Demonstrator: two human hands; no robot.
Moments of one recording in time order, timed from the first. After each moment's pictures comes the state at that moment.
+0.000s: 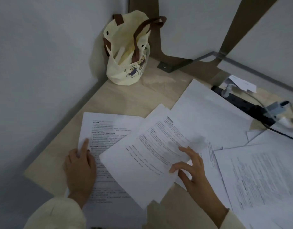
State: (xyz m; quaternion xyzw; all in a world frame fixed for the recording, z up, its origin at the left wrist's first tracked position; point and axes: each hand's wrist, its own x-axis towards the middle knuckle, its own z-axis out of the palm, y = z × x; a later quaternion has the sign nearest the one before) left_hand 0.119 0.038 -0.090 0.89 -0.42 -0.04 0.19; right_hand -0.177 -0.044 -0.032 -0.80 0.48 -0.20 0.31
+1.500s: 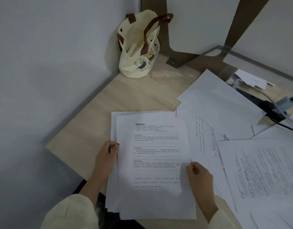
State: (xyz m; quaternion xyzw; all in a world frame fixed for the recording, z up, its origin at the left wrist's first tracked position) left_hand 0.065 0.051 -0.058 0.80 -0.23 -0.40 0.38; right_hand -0.191 -0.002 -0.040 -0.57 0.71 -0.15 0.38
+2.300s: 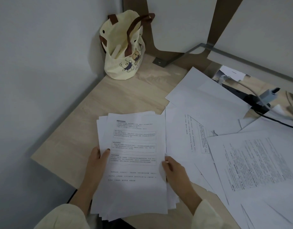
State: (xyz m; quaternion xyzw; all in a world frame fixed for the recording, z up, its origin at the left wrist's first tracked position) left_hand 0.061 0.048 -0.053 0.77 -0.17 -0.43 0.43; right_hand -0.163 -0.004 -0.044 -0.63 0.61 -0.07 0.48
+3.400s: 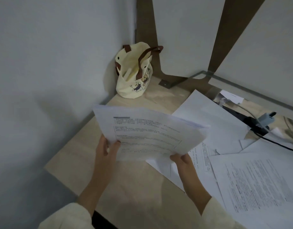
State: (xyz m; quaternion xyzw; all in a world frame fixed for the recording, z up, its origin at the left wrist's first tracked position) left_hand 0.054 0.019 0.037 0.62 -0.31 -0.32 0.64; right_hand -0.137 -0.035 0.042 -0.51 0.51 -0.30 0.62
